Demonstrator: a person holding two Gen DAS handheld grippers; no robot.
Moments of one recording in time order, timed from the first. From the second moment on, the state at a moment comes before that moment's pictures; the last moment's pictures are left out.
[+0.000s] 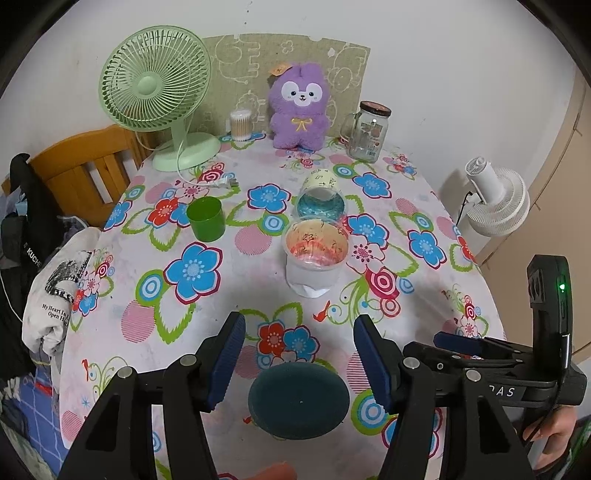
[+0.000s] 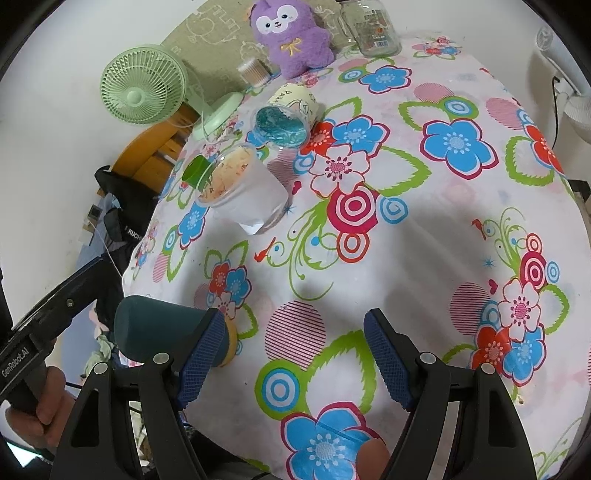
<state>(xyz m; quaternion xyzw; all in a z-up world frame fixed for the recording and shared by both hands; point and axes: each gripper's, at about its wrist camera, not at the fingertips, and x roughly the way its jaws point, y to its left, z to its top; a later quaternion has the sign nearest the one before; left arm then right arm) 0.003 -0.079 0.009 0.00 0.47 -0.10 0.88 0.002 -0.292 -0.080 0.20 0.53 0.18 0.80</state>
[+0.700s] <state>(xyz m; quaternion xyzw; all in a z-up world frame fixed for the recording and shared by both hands) -0.001 -0.067 0.007 0.00 0.46 -0.09 0.88 0.002 -0.281 -0.076 0.19 0.53 0.19 0.81</state>
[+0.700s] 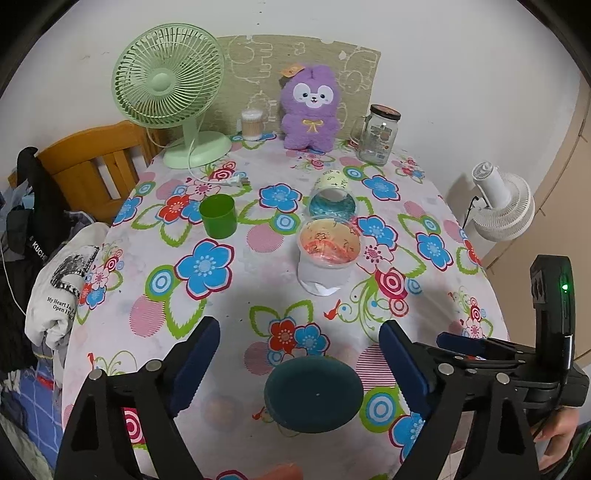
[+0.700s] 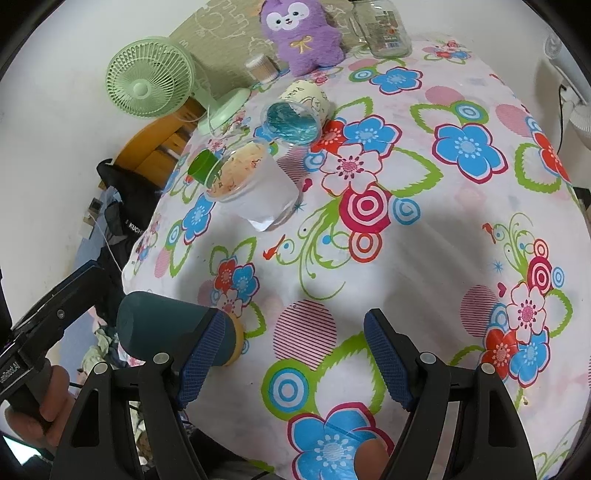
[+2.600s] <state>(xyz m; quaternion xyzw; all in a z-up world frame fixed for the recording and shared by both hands) -0.055 -0.018 0.062 -0.03 0.32 -0.07 0.94 -0.055 -0.228 0.038 0.03 0.33 0.12 0.94</state>
